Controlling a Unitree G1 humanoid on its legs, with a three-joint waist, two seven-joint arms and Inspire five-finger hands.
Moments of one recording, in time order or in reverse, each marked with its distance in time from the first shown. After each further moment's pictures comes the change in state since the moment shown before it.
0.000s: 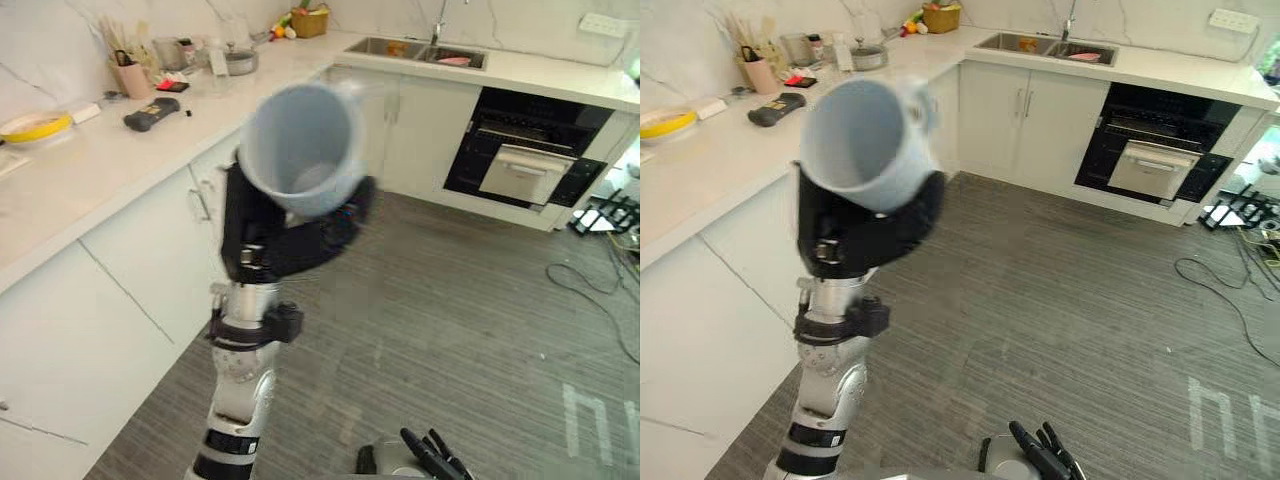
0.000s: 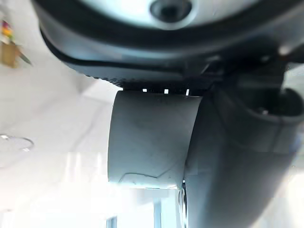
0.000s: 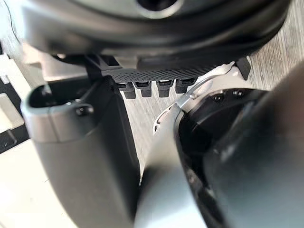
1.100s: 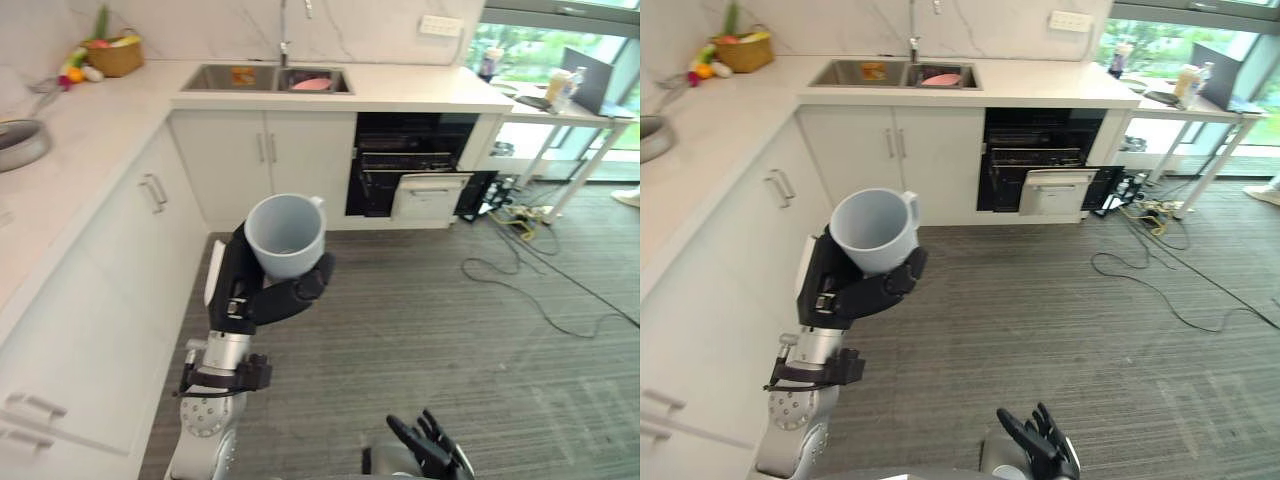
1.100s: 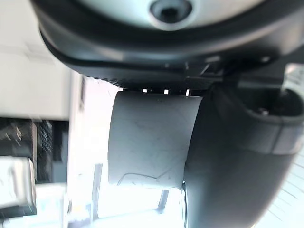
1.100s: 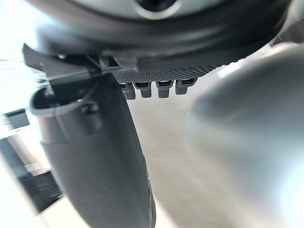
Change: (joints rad) left arm 0.209 0.179 -0.116 -0.081 0.063 0.062 -0.011; right arm 0.044 0.060 0.163 -0.368 -0.060 -0.124 -0.235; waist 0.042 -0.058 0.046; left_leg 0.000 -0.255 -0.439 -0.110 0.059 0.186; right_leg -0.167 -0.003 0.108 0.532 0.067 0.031
